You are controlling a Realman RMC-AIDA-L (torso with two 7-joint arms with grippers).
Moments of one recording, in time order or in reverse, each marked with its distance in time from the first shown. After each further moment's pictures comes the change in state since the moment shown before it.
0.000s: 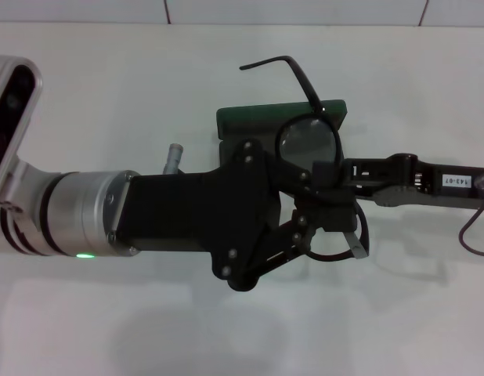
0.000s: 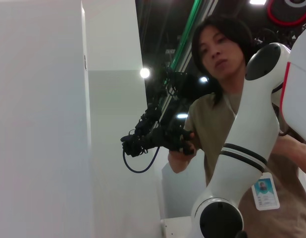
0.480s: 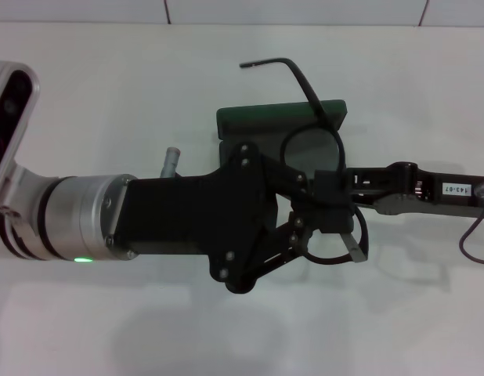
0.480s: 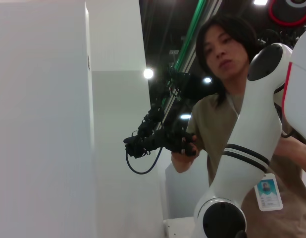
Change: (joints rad) left arm 0.011 -0.001 0.001 -0.003 -0.002 0.000 0.003; right arm -0.011 0.001 -0.011 0.012 0.000 0.005 -0.002
